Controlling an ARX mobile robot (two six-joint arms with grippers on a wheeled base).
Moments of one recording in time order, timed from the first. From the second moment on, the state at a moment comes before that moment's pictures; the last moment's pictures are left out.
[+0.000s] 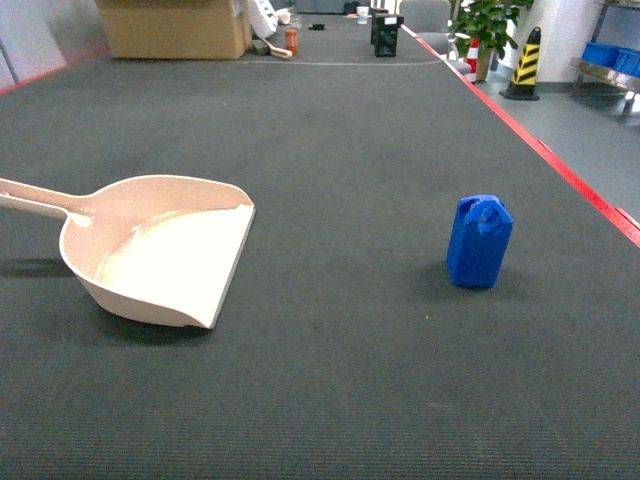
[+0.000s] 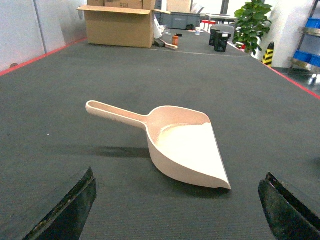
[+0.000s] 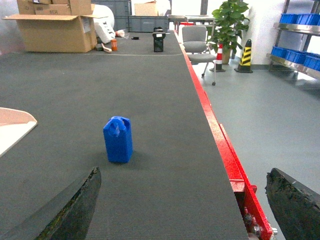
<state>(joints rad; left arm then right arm) 0.00 0.01 0.01 0.00 0.00 -0.02 0.00 0.00 0.01 0.00 0.00 0.00</state>
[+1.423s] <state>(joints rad) 0.00 0.01 0.01 0.00 0.00 -0.02 0.00 0.00 0.01 0.00 0.00 0.00</state>
